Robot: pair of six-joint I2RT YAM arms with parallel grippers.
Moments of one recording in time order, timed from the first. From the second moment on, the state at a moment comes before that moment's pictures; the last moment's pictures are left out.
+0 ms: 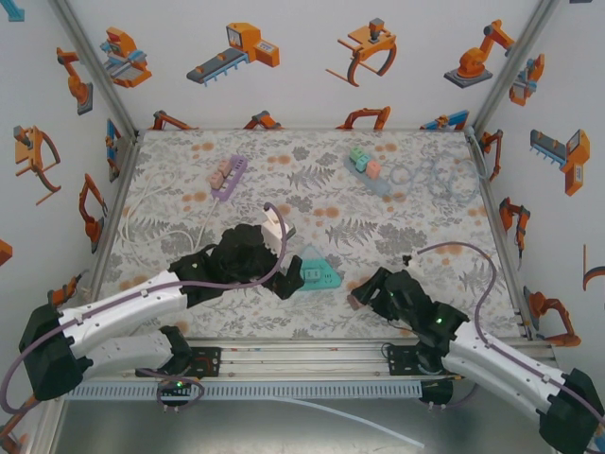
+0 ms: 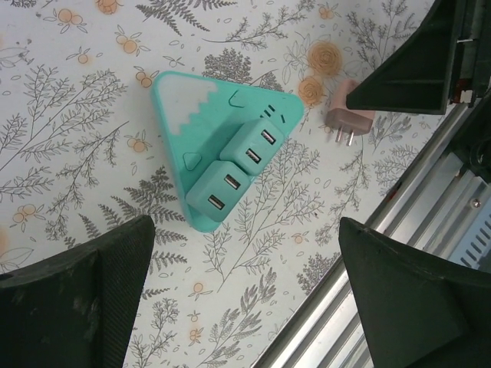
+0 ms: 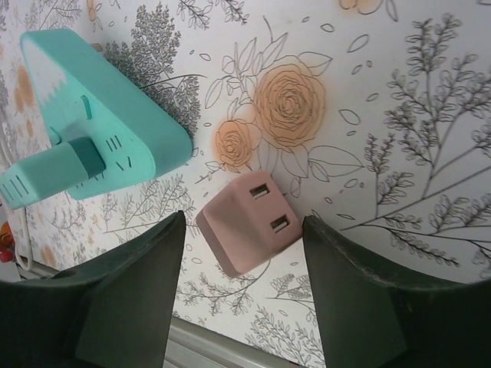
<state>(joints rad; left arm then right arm) -1.01 1.06 0.74 -0.26 0.01 -0.22 0.80 0.52 0.15 -0.35 0.18 1.16</state>
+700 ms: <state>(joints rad) -1.01 0.92 0.70 -0.26 -0.19 -0.30 0.80 0.58 0.49 -0.43 0.24 0.43</state>
